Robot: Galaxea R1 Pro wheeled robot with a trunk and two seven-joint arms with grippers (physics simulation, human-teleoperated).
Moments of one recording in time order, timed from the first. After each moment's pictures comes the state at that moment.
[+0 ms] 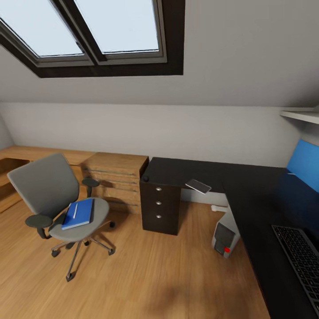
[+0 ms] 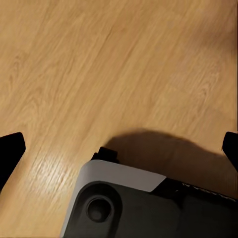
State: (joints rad) left arm -0.01 0.02 -0.17 -0.51 0.44 -0.03 0.20; right arm -0.31 0.05 0.14 0.00 -0.52 -0.35 0.06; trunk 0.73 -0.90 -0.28
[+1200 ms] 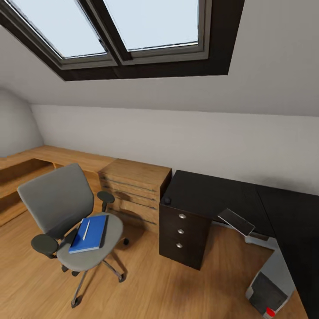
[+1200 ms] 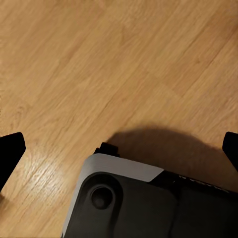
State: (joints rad) left arm -0.01 0.02 -0.17 -0.51 0.44 -0.03 0.20; right arm -0.31 0.06 0.16 0.01 -0.43 -0.50 0.06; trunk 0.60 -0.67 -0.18
